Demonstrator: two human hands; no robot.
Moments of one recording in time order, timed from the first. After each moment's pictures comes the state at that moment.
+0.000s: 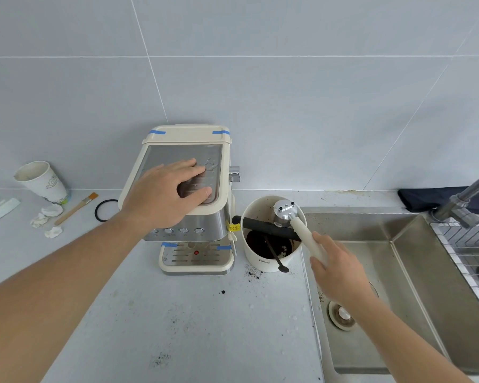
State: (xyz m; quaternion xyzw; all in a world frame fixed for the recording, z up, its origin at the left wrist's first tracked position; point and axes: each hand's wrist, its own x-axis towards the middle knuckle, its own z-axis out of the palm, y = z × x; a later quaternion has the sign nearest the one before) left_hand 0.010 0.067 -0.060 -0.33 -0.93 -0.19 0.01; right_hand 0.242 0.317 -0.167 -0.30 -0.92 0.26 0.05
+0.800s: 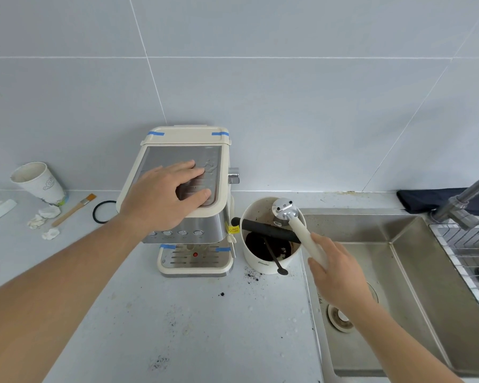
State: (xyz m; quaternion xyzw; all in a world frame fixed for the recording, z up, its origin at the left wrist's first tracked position) left_hand 0.014 0.067 -0.054 -0.33 -0.93 -0.17 0.01; right_hand 0.243 0.314 -0.170 -0.29 -0.91 0.28 0.09
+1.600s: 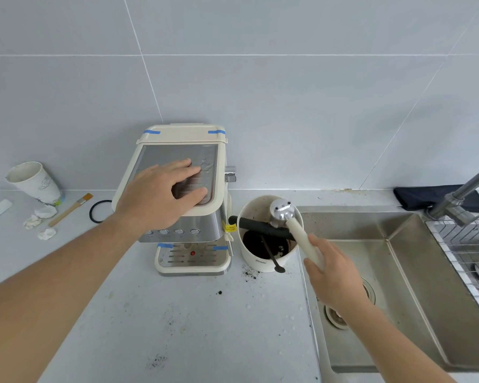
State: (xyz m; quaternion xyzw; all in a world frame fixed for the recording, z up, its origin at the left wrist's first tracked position) left_hand 0.009 0.066 -0.061 -0.32 -0.93 -0.18 0.01; right_hand 0.246 0.310 -0.174 -0.31 -0.90 0.31 0.10
